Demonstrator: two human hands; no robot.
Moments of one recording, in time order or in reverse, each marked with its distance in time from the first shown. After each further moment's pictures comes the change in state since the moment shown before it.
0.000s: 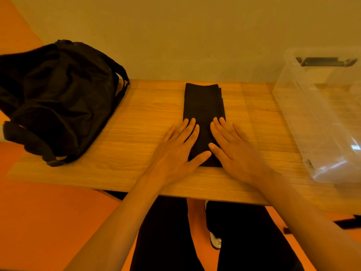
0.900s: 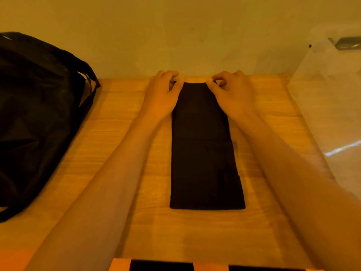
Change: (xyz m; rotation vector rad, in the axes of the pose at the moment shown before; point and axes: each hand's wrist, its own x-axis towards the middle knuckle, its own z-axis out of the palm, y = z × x) left_hand 0.194 -0.077 -0.020 -0.450 0.254 -0.306; right_hand 0.184 0.064 -0.019 0.451 0.368 0.469
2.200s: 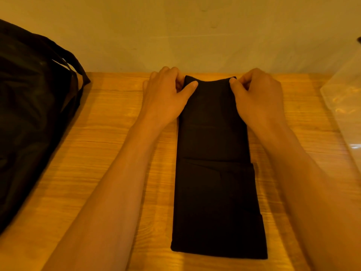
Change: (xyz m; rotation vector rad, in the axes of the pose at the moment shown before) left_hand 0.013 -0.006 0.007 0.034 0.024 -0.028; right_hand 0.007 0.004 -0.001 -0.004 0.031 0.085
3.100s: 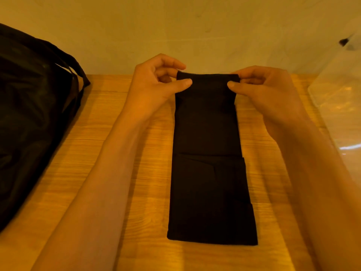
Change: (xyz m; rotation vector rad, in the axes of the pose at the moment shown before) left_hand -0.016 0.011 -0.033 -0.596 -0.028 0.004; right_hand -0.016 0.000 -0.043 0.555 -0.136 0.085
